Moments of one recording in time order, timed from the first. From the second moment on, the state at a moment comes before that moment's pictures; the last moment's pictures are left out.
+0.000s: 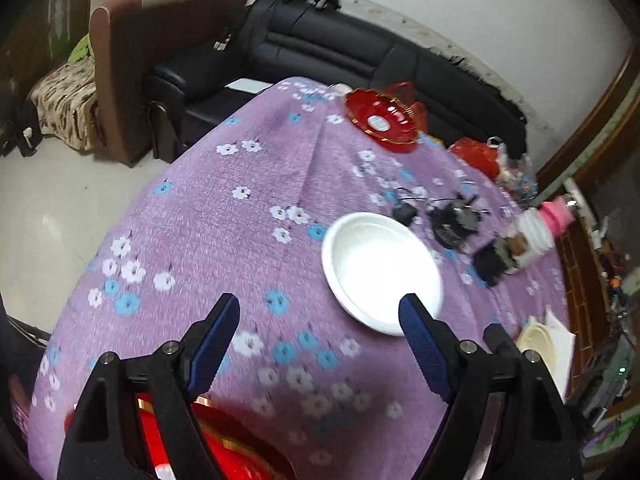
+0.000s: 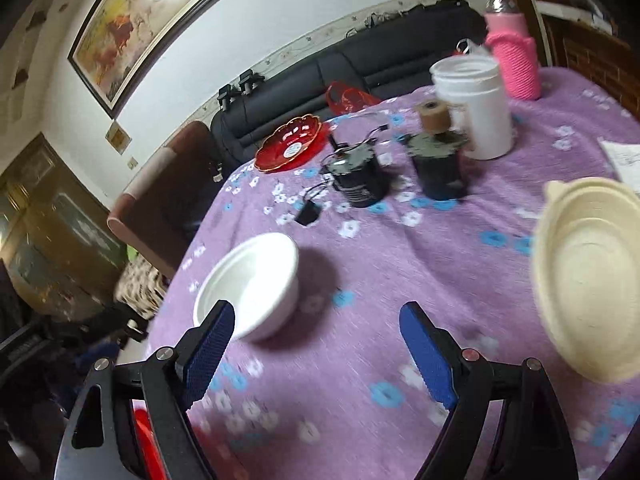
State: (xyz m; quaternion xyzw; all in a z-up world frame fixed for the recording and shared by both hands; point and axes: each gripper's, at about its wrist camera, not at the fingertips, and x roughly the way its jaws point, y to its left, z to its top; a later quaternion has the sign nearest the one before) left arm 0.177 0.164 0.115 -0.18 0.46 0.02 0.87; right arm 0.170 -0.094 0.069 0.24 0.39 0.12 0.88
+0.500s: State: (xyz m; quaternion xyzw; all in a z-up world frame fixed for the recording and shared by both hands) left arm 0.267 0.146 0.046 -0.16 0.54 0.04 0.83; right arm 0.205 -0.072 0.024 0.27 0.40 0.17 0.86
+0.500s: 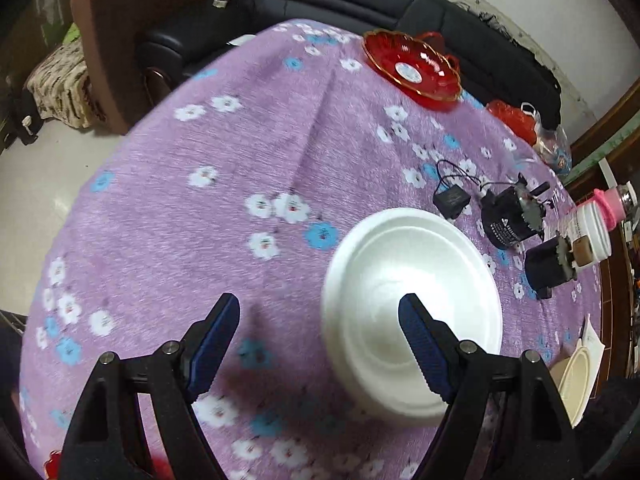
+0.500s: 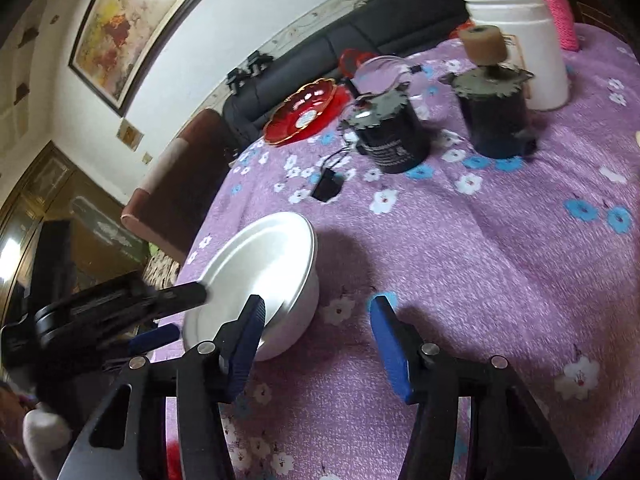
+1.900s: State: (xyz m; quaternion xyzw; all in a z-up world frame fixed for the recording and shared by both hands) left arm -0.004 0.236 0.081 -0.14 0.47 0.11 0.87; right arm 0.020 0.072 0.074 0.09 0.42 0.34 0.84
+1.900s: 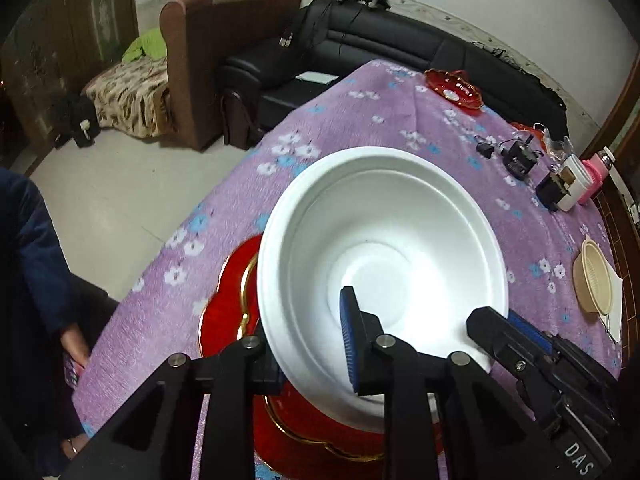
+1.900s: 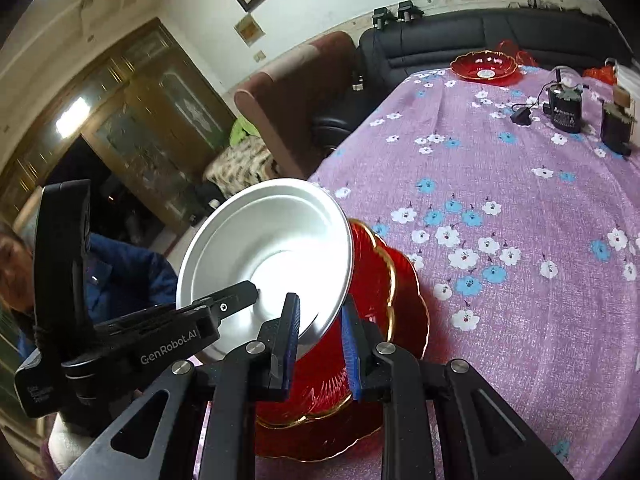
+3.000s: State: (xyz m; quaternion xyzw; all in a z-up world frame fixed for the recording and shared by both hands) left arm -0.113 0.156 0.131 -0.06 0.32 0.15 0.93; right arm -0.070 -0.035 0.096 0.13 0.31 0.20 0.92
